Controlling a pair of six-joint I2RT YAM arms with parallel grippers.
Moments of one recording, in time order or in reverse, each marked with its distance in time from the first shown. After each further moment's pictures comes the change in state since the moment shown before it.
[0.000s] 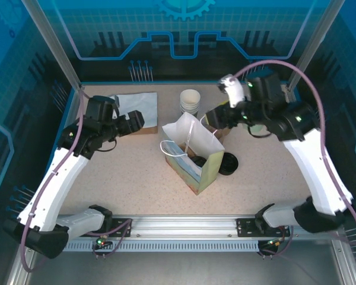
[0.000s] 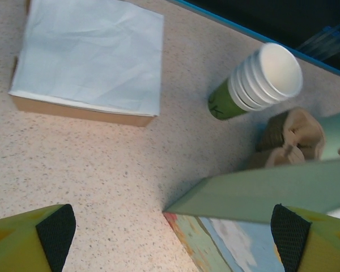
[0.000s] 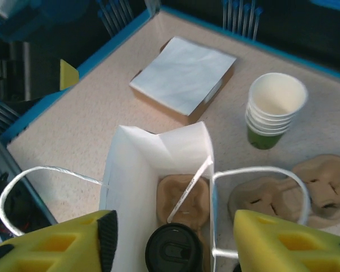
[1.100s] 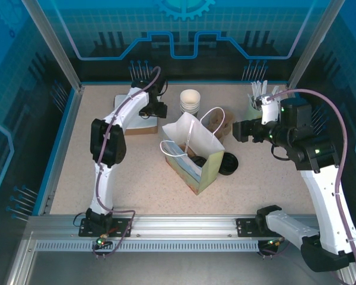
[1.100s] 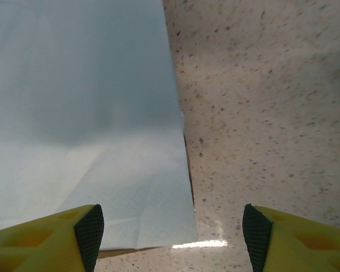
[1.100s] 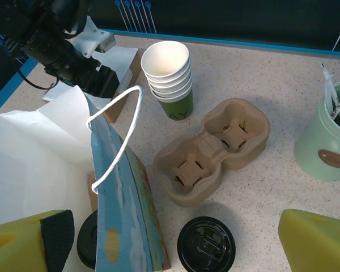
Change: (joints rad) left arm -0.045 1.134 0.781 -0.217 -0.138 0.343; right arm -0.297 -0.305 -0.426 0.121 0.024 0.029
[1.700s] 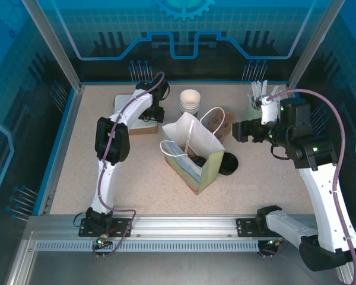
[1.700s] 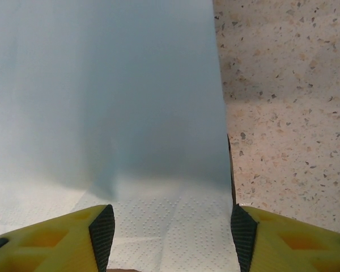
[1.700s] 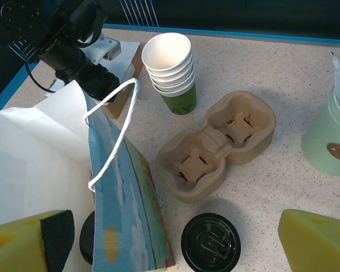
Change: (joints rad) left arm -0.006 0.062 0.016 -0.046 -0.077 0.004; right arm -0.026 0.006 -0.026 0.006 -0.048 0.001
